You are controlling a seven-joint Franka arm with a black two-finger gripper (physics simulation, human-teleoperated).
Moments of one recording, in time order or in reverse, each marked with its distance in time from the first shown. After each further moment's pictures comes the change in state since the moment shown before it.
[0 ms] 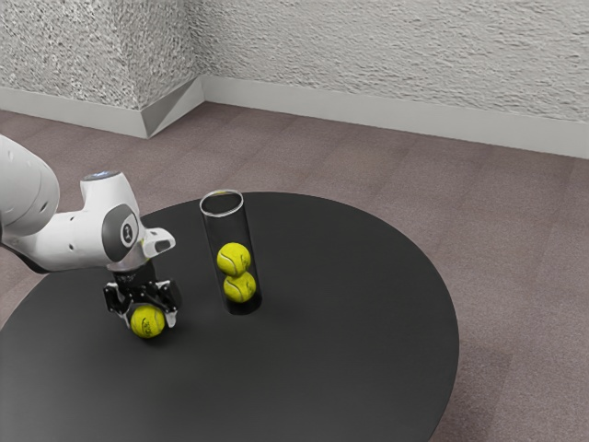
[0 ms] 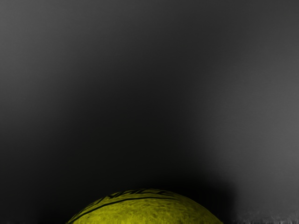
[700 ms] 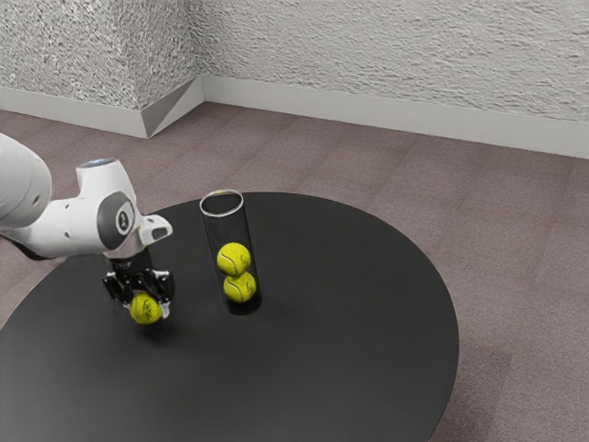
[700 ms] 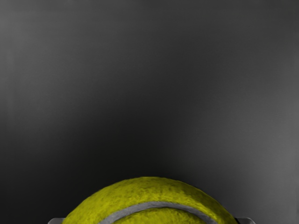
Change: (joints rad) arm -0.005 -0.017 0.022 0.034 0.030 -0.023 -0.001
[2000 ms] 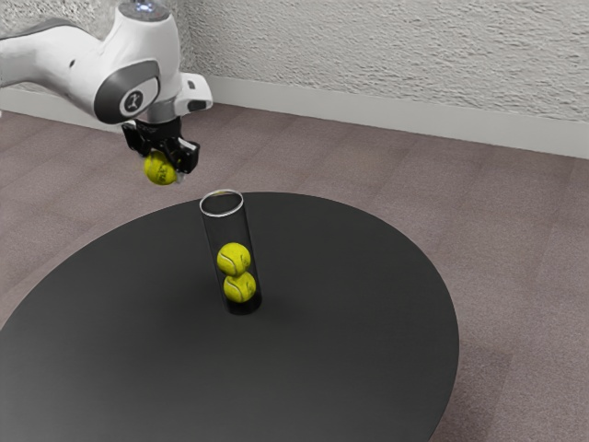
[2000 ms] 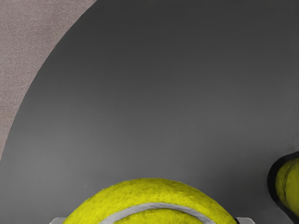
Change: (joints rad) arm -0.097 -0.237 -0.131 0.413 0.660 -0.312 -0.313
